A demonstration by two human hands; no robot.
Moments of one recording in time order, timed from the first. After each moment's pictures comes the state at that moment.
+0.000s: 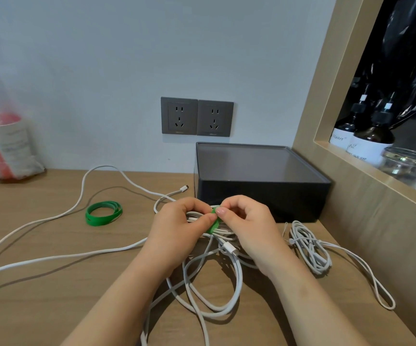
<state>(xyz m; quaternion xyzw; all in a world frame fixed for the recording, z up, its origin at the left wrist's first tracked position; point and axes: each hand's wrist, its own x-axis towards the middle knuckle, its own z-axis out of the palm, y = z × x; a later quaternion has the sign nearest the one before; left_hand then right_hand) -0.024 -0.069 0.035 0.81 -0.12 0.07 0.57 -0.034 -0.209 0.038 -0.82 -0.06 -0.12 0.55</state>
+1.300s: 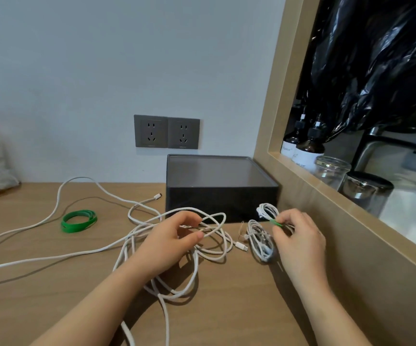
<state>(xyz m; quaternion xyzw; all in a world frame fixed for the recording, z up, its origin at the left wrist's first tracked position) -0.042 -0.089 0.030 0.84 -0.22 -0.02 0.50 -0.099 -0.310 0.033 -0.86 0.10 -0.40 0.30</state>
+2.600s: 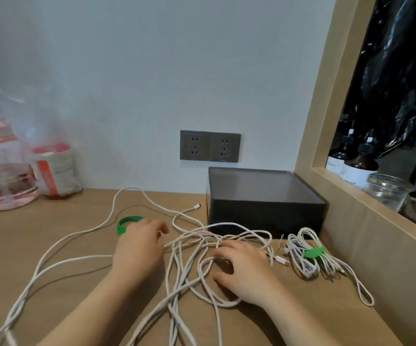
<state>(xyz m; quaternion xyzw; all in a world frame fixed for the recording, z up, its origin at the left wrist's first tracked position) -0.023 0.006 0.021 0.96 -0.01 0.16 0.22 -0.066 -0.199 0.029 -0.98 -0.11 -0.01 0.17</state>
